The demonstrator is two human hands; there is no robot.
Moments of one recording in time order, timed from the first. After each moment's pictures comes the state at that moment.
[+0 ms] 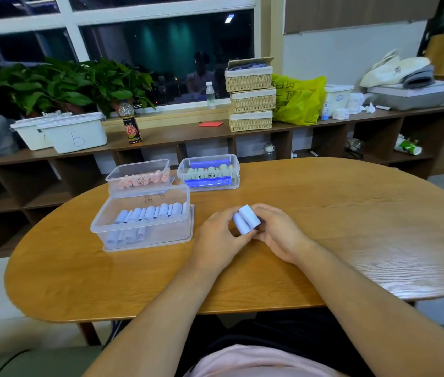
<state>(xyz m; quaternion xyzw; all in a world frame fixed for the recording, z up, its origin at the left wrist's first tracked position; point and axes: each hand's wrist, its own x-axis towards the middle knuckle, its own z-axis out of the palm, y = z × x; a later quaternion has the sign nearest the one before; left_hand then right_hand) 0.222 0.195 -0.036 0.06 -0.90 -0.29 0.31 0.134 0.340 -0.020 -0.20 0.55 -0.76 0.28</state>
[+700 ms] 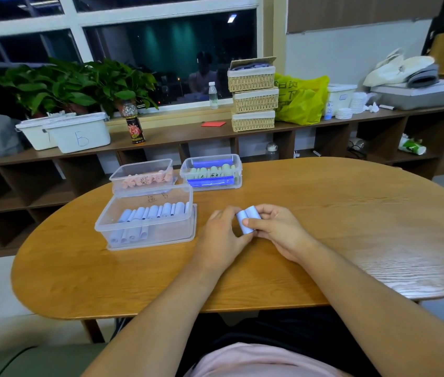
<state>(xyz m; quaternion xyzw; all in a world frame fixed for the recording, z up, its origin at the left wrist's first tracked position) 0.219 0.191 -0.043 0.07 -0.92 -0.25 0.30 0.133 0.344 -0.024 -0.22 0.60 -0.73 0.24</state>
